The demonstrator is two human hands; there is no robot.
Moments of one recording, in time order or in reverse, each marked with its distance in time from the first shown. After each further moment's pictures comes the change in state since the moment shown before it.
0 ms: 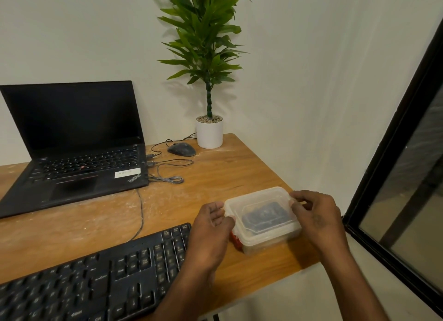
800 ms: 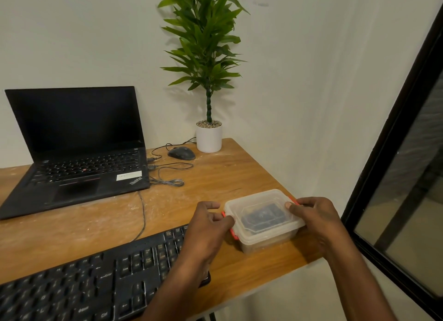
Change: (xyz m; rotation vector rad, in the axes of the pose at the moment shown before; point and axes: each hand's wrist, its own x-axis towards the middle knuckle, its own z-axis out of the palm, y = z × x) left_hand 0.002 0.010 -0.009 0.128 -0.047 0.025; right_hand 0.015 0.008 -0.006 0.270 -0.103 0.278
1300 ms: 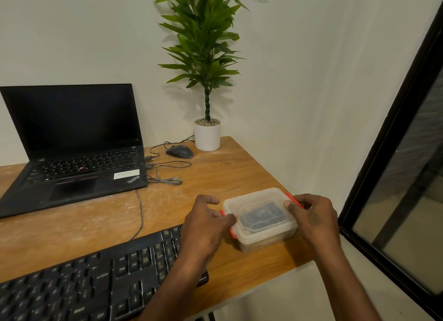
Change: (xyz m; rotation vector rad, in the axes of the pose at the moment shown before) left_hand 0.006 0.000 0.001 0.119 0.075 0.071; right_hand -0.012 0.005 0.011 -0.260 0.216 -0.290
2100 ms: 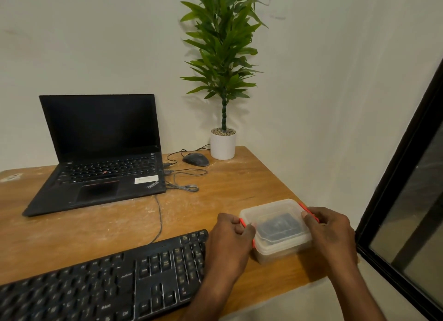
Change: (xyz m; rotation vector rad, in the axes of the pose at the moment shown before) left_hand -0.010 -0.012 0.011 0.106 0.094 0.055; right_hand -0.008 -0.004 0.007 -0.002 0.016 0.052
